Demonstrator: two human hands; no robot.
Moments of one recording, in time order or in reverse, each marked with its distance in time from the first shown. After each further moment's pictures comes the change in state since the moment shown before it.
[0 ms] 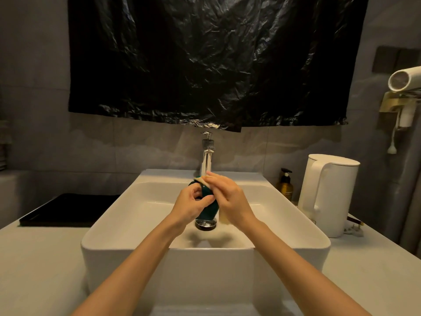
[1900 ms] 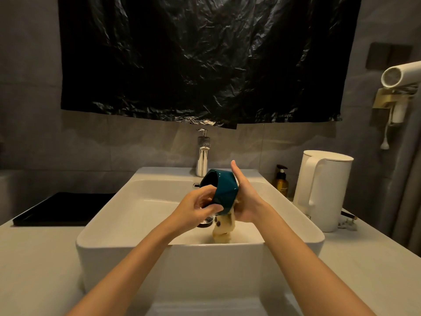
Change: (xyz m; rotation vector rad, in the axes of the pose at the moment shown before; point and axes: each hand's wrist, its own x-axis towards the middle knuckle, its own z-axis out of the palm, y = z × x) left_hand -0.015 0.001 0.003 0.175 -0.313 0.175; right_hand 0.003 -0.027 -0.044 0.953 -0.213 1.105
